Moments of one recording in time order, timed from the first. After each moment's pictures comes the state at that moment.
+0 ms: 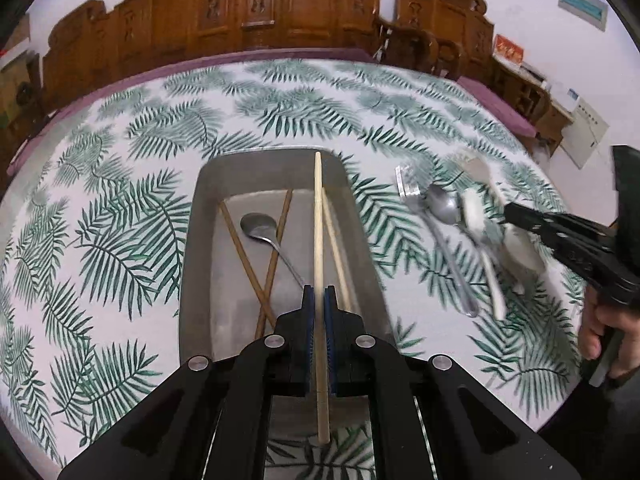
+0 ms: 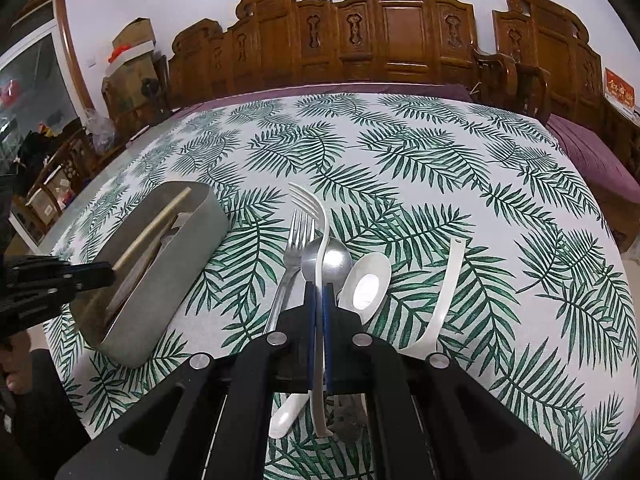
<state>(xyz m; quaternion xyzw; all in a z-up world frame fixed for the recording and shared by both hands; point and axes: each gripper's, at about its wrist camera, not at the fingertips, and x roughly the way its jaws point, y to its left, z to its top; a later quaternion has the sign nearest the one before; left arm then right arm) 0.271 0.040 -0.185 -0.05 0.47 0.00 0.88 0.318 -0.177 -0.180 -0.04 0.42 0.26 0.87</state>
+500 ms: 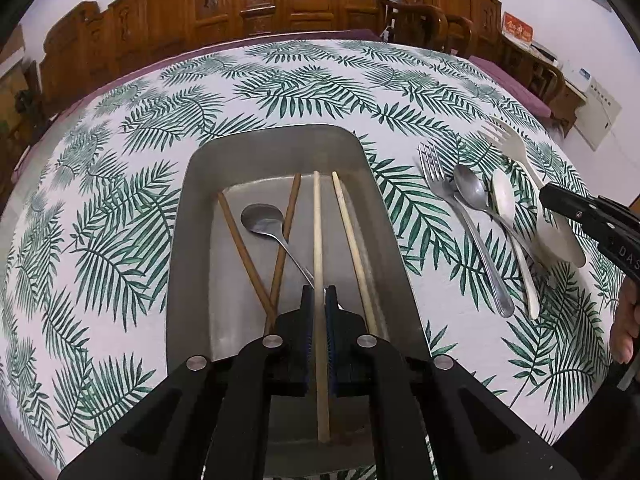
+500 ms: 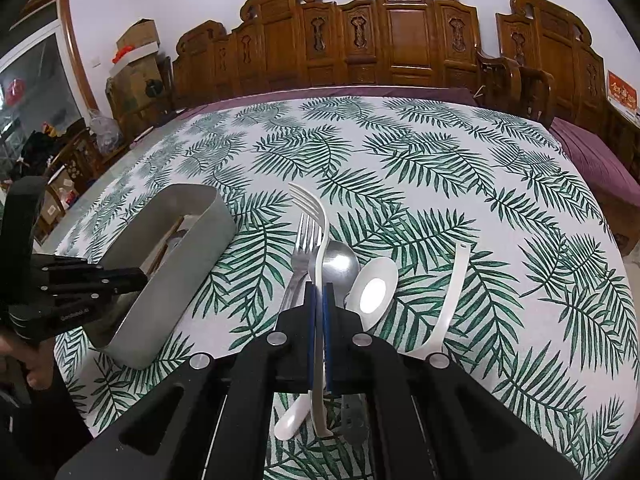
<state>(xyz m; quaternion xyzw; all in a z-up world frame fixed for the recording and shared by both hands) 0.283 0.038 -0.203 -0.02 0.49 0.01 0.87 0.316 -0.173 -0.177 -0.04 0.42 0.27 0.87</state>
